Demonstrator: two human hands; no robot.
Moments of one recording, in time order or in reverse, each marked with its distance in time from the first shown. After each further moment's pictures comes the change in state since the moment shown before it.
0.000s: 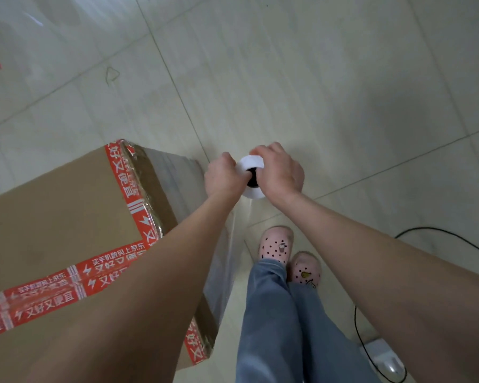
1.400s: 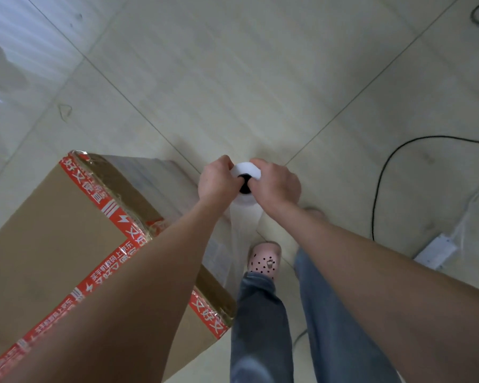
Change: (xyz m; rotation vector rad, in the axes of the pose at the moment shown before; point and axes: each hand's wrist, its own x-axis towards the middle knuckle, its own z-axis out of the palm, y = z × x) left_hand -0.057 -0.025 0.048 0.282 -0.147 0.329; right_hand -0.102 0.051 0.039 0.222 0.037 0.343
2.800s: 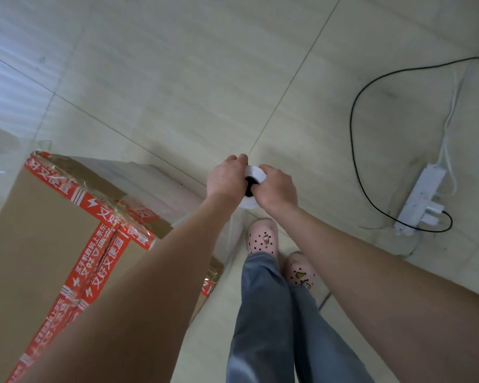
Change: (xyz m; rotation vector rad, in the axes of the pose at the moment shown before) left_hand -0.088 0.014 0.077 0.491 -0.056 0.479; right_hand -0.088 0.097 0.045 0.456 0.050 0.275
